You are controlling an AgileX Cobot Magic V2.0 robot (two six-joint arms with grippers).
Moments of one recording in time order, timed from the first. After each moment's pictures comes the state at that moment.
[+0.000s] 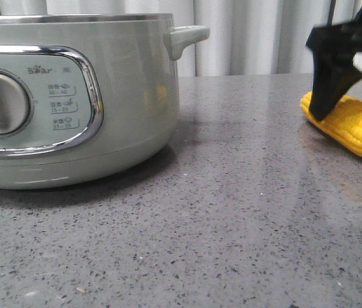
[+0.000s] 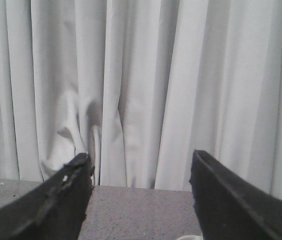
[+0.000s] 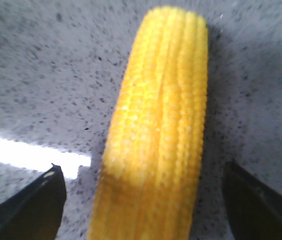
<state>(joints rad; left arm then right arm) 0.05 0.25 -0.54 -0.12 0.14 0.00 0.14 1.53 -1.12 0.11 0.80 -0.10</state>
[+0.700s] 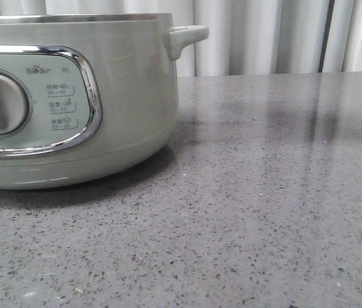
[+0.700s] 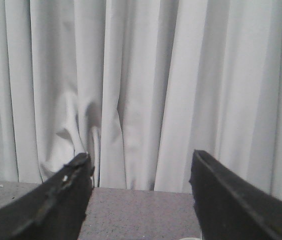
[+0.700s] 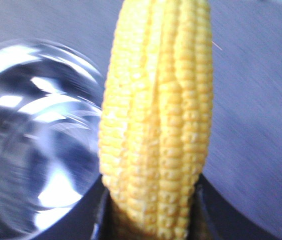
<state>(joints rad) 0.05 0.25 -0.54 -0.12 0.13 0.00 0.41 1.41 -1.51 0.29 0.78 -0.11</state>
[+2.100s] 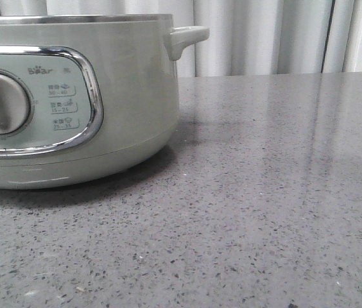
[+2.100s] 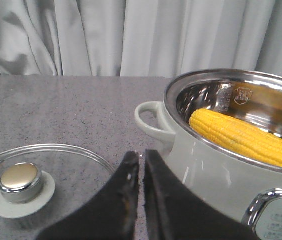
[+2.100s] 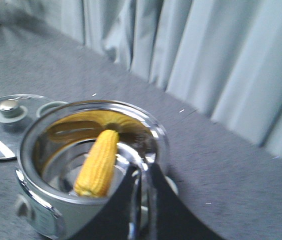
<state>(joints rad) -0.07 0.20 -0.54 -0.12 0.58 0.00 0.70 0.85 -1.18 -0.07 0.58 -0.11</state>
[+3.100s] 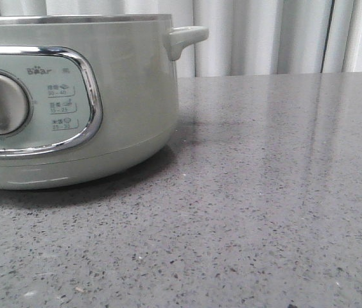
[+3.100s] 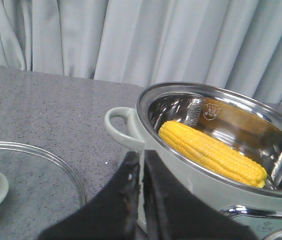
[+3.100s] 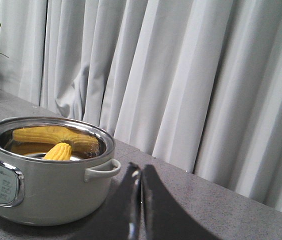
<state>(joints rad) -0.07 0.20 -0.49 -0.29 0.50 0.01 0.66 0.06 -0.58 -0.28 0.43 -0.01</state>
